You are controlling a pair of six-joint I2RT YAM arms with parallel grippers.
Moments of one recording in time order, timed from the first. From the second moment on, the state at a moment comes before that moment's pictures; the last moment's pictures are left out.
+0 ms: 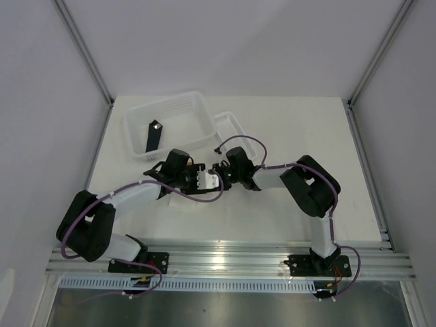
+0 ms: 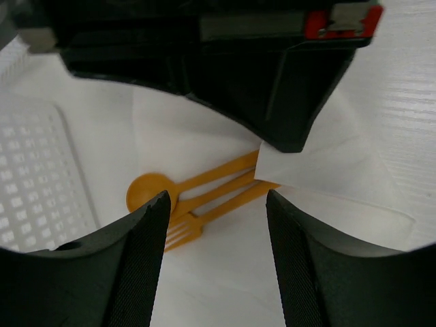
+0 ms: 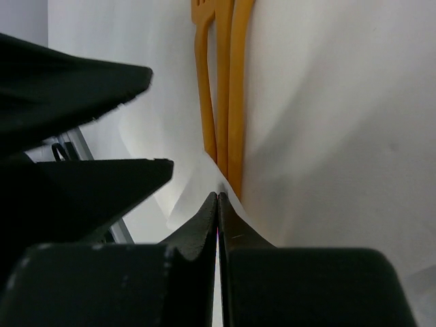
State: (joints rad) left arm -0.51 1.38 0.71 -0.18 0.28 0.99; right arm 0.75 2.01 1.06 0.30 -0.54 0.66
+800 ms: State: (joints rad) left arm -0.54 1.54 0.75 -0.14 0.32 1.23; right arm 0.73 2.02 1.06 0.30 -0.55 0.70
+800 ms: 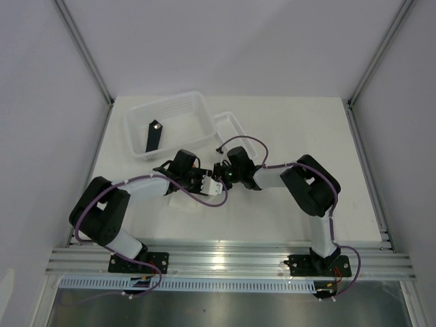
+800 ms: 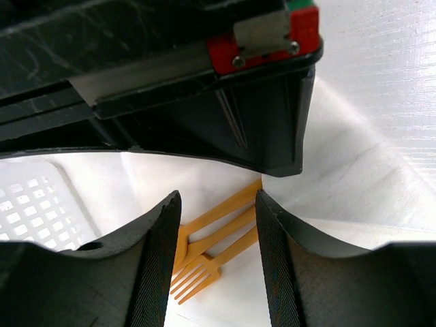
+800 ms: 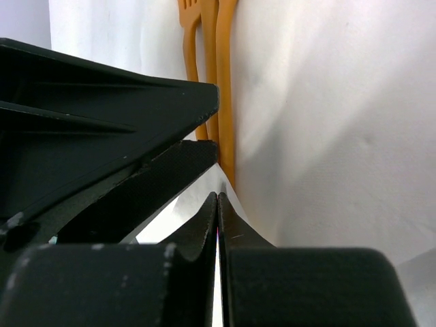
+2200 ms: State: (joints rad) left arm -0.54 1.57 0.76 -0.11 0.29 1.23; right arm 0.62 1.91 0.94 0.26 -0.35 0.76
